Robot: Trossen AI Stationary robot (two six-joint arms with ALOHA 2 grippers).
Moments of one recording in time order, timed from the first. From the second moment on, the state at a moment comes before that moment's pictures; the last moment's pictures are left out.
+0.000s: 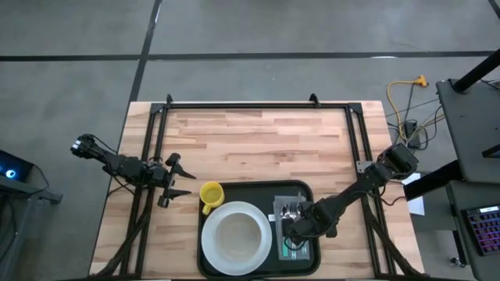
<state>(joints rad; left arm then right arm) -0.44 0.09 0.01 0.05 -0.26 0.02 0.58 1.79 1.16 -0.72 -0.13 2.20</state>
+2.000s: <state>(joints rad) -0.44 0.09 0.01 0.05 -0.26 0.02 0.59 1.79 1.11 -0.57 -0.14 2.10</state>
